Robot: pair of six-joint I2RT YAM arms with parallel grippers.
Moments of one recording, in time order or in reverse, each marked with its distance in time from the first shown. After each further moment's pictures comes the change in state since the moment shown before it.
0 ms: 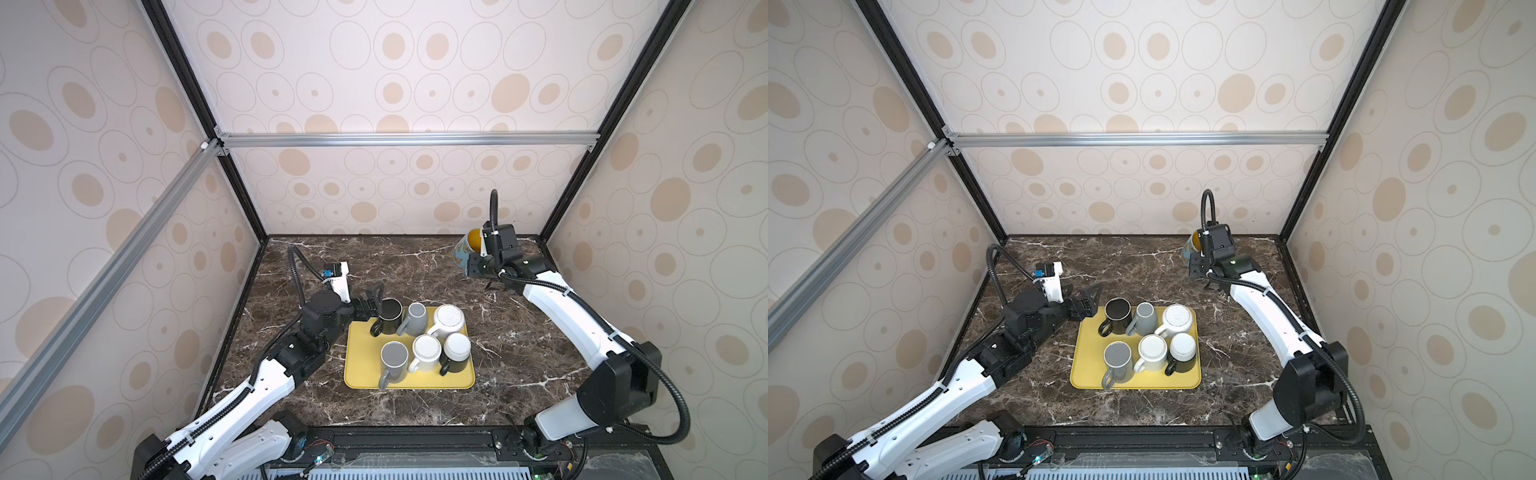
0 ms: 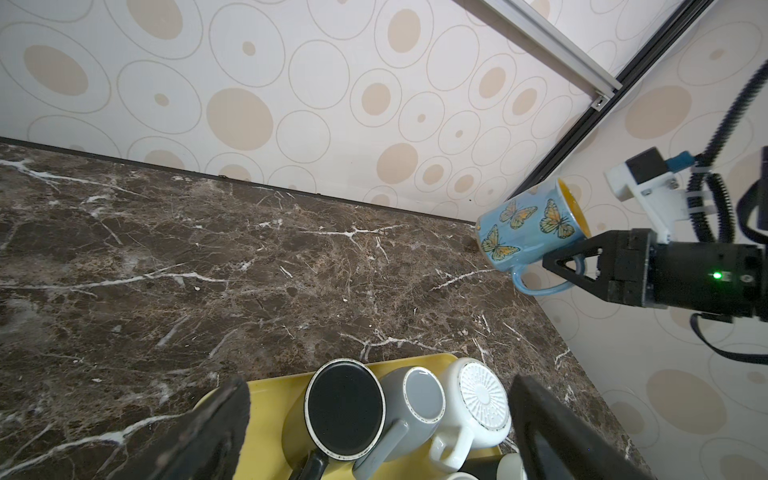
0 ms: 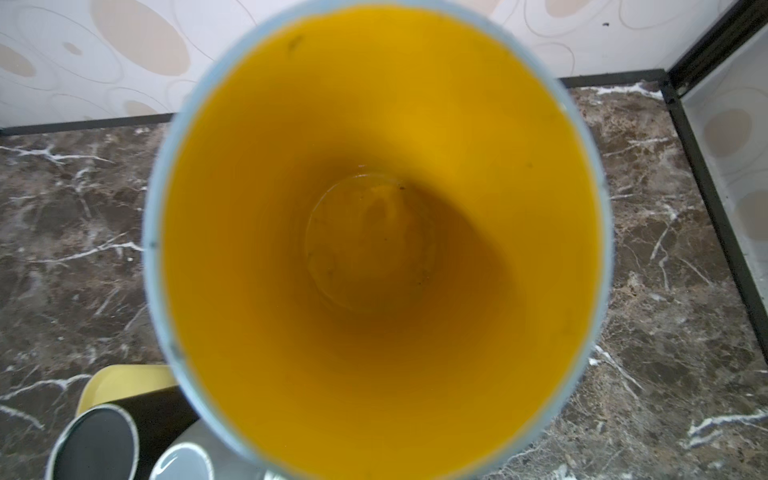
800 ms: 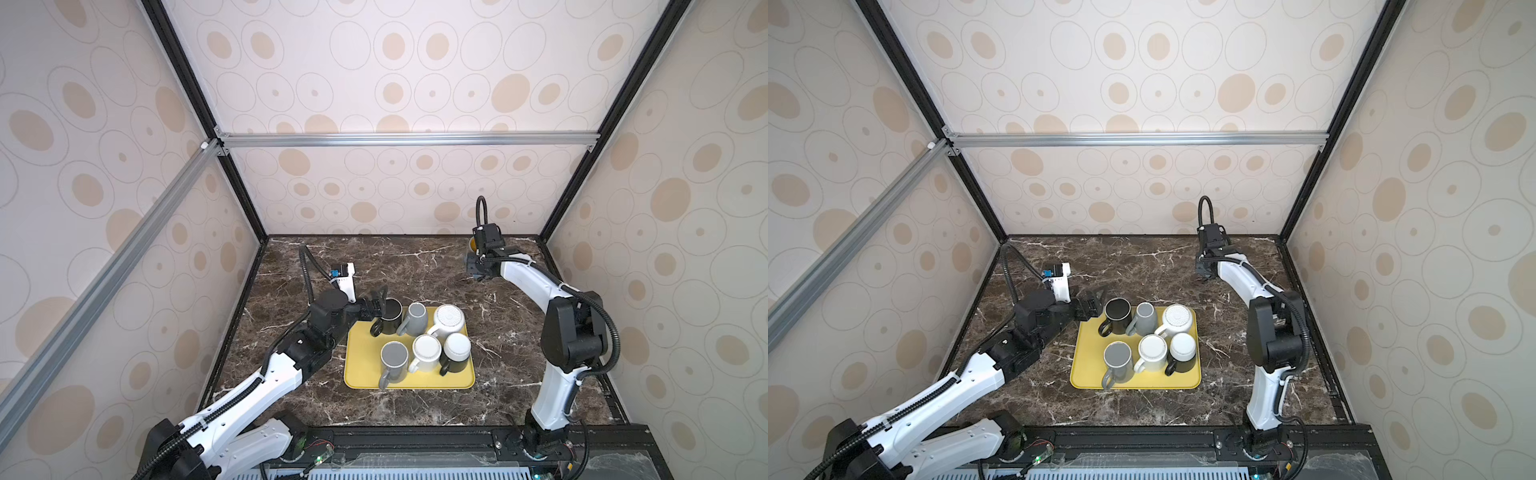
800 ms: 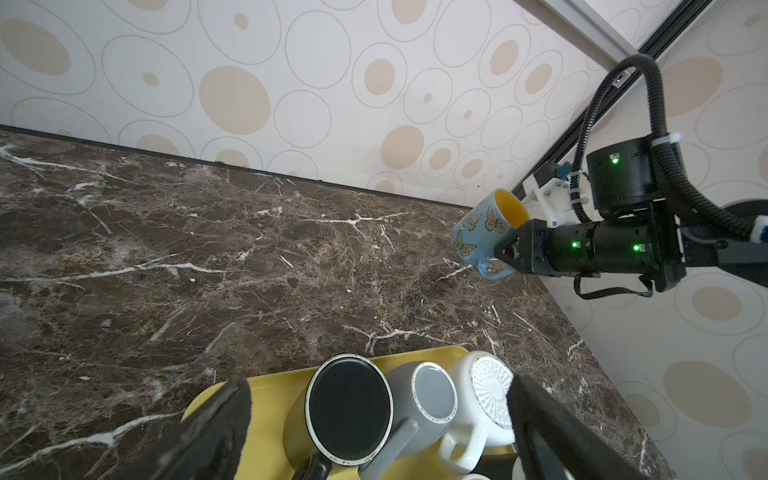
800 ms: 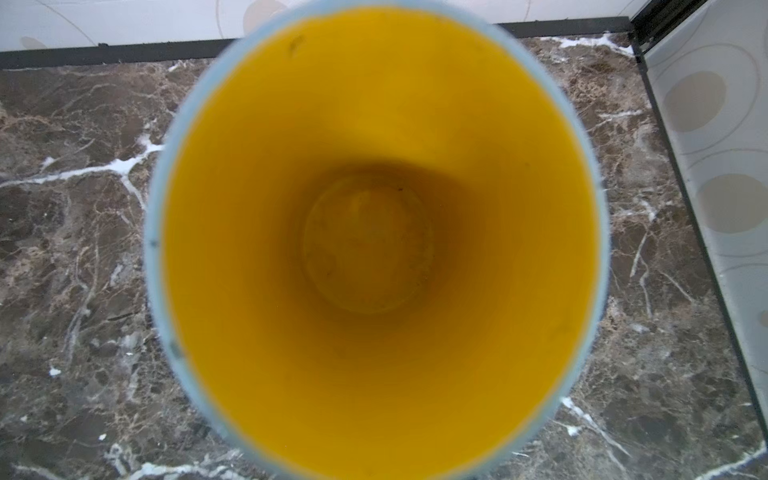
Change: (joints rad) left arm 0.000 0.068 -0.015 0.050 0.008 0.010; right arm -0.097 0.351 0.127 0.084 0.111 -0.077
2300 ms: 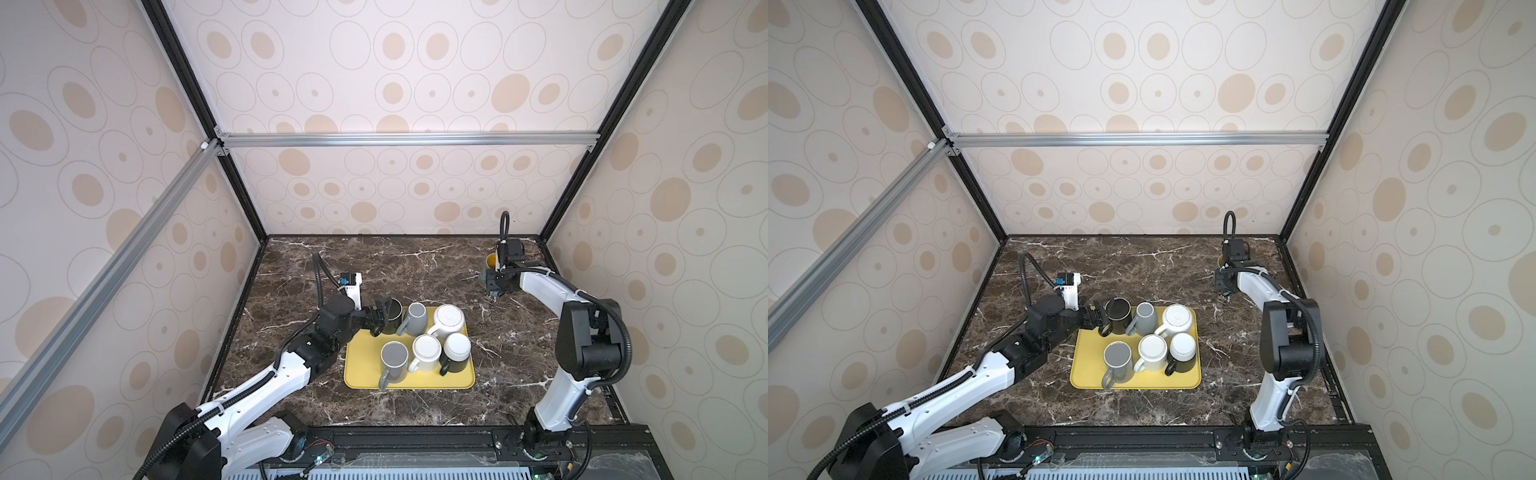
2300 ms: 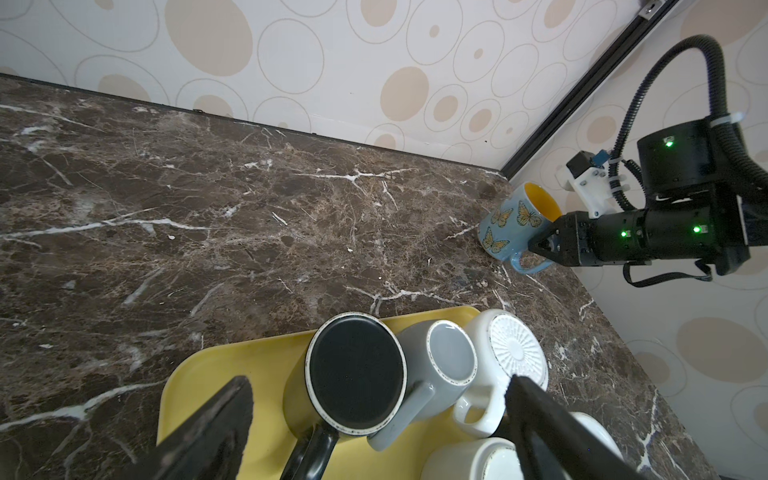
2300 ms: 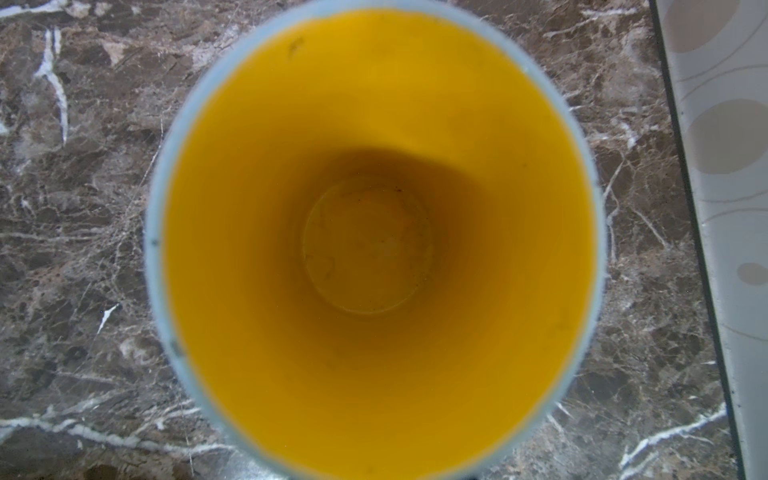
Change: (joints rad) left arm 0.000 0.064 -0.089 0.076 0.060 0.000; right arm -0.146 -0.087 -0.233 0.068 -0.101 -0.129
